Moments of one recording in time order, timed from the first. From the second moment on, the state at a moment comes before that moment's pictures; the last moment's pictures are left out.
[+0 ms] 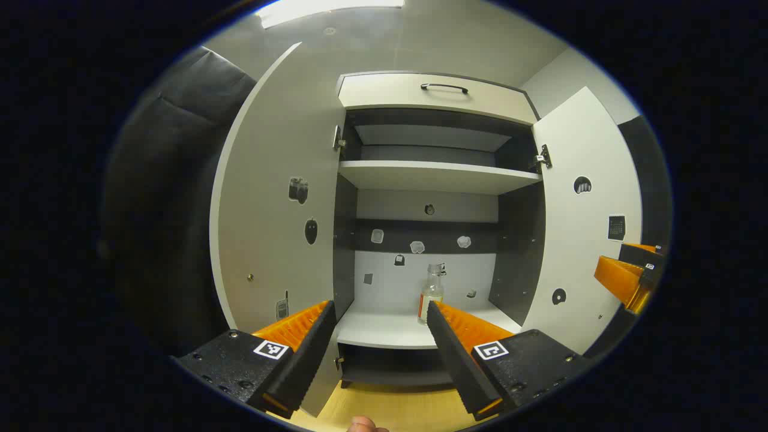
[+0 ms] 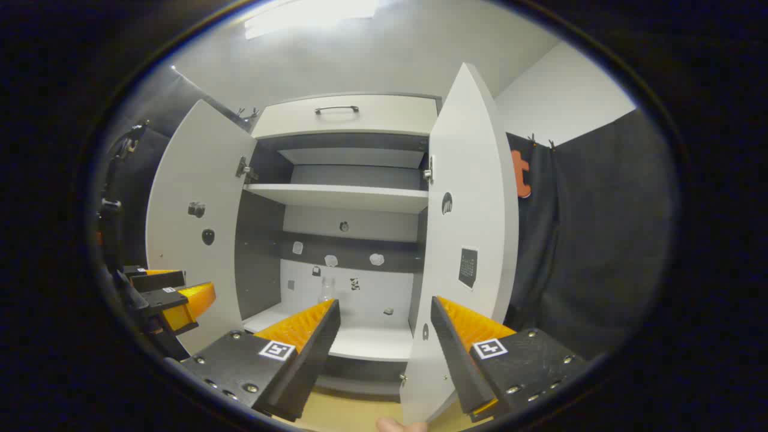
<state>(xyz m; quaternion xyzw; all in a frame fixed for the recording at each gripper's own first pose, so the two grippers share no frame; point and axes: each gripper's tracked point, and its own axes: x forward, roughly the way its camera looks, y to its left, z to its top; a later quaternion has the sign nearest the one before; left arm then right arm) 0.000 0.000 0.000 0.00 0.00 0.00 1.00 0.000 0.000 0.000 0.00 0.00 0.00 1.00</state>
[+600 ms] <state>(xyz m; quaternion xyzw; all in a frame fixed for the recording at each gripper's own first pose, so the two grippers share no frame) -0.012 -0.025 0.018 -0.02 0.00 -0.02 1.00 -0.002 -0.016 0.018 0.03 -0.01 -0.01 1.00</state>
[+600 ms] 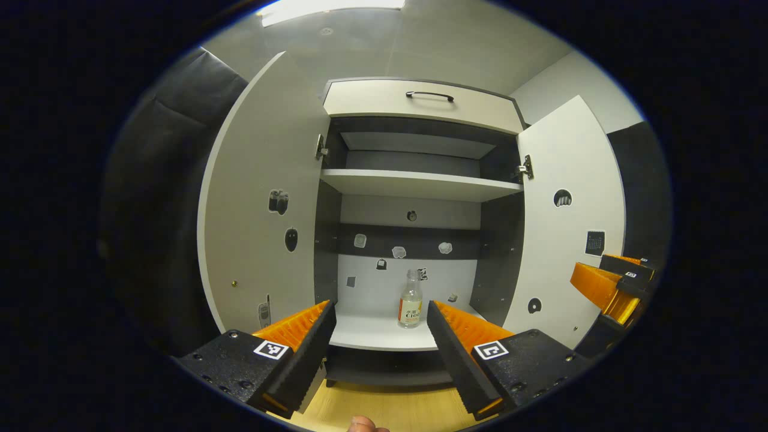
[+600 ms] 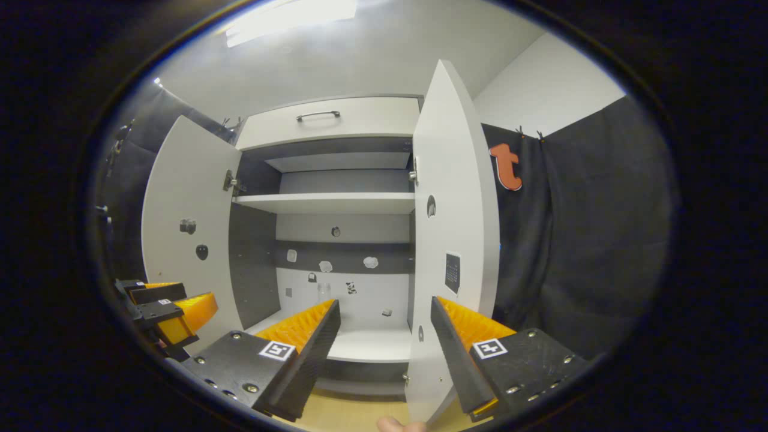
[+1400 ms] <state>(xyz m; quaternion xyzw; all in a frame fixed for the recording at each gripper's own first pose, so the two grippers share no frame) -0.005 -0.033 0.025 0.00 -0.01 -0.01 1.00 -0.010 -0.019 0.023 0.03 -0.02 0.00 1.00</state>
